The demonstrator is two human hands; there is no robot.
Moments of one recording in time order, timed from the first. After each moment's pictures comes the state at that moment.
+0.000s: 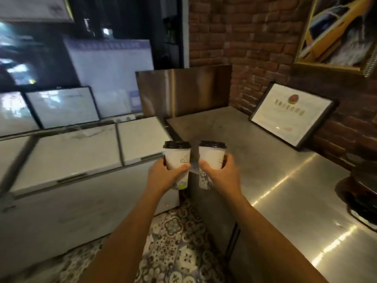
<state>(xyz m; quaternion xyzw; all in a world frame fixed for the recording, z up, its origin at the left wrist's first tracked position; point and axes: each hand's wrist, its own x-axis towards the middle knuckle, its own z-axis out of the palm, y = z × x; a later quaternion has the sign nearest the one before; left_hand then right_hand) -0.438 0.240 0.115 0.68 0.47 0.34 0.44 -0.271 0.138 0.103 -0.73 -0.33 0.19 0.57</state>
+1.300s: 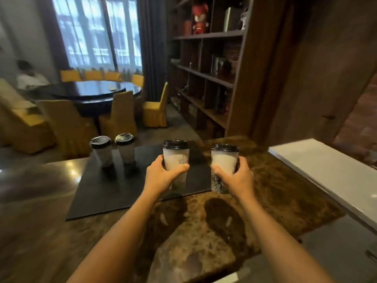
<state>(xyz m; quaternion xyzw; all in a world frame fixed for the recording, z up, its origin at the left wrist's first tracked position) -1.498 -0.019 0.154 0.17 0.80 0.57 0.05 -1.384 0.190 0.147 -0.26 -0.80 0.46 0.29</state>
